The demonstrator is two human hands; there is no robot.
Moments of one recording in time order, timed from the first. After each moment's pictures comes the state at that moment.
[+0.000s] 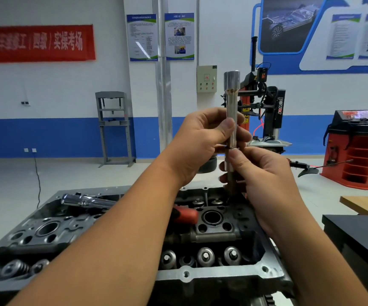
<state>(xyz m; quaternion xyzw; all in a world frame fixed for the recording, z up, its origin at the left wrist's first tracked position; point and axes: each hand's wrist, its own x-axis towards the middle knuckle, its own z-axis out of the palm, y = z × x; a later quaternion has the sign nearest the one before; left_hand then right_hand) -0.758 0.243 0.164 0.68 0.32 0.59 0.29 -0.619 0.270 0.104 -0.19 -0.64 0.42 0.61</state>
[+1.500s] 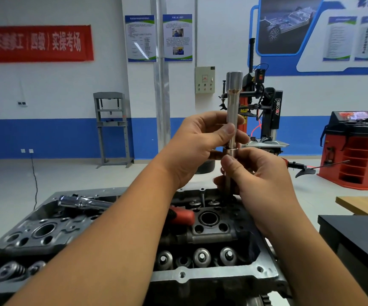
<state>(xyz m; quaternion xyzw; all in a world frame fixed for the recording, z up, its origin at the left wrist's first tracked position) -0.760 0.243 0.163 0.69 0.32 0.57 0.30 -0.616 0.268 0.103 -0.21 -0.66 0.38 0.62</state>
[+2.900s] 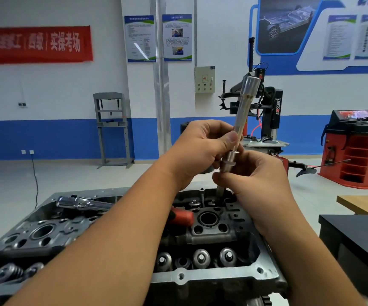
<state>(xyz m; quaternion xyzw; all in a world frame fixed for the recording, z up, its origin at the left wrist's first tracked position) -0.753 0.244 0.160 0.69 0.41 0.54 0.27 -0.617 0.271 0.101 -0.30 -0.67 0.35 0.58</state>
